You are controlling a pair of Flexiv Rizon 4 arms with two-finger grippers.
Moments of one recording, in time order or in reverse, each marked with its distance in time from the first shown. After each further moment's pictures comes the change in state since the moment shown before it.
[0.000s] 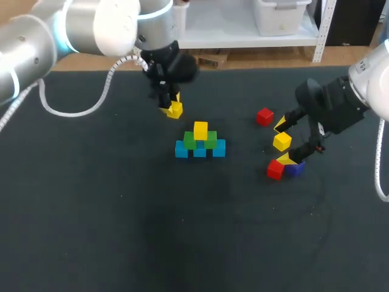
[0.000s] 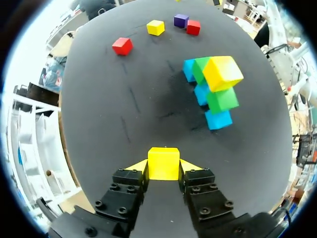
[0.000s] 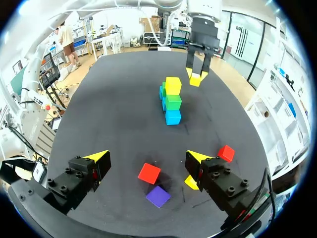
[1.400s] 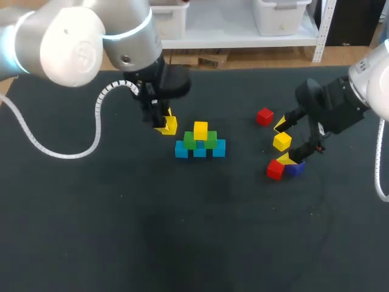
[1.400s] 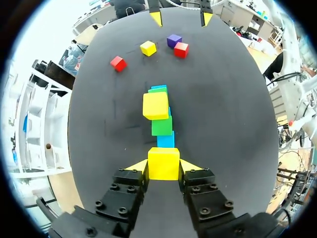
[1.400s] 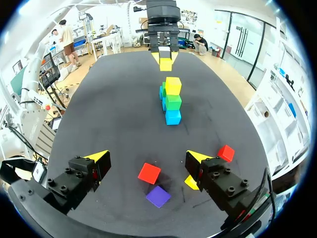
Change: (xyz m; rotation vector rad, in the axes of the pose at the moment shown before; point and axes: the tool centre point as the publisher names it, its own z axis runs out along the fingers) left arm -0.040 -0.094 -0.039 -0.103 -0.044 -0.218; right arm 0.000 0.000 0.000 0.000 0.000 0.000
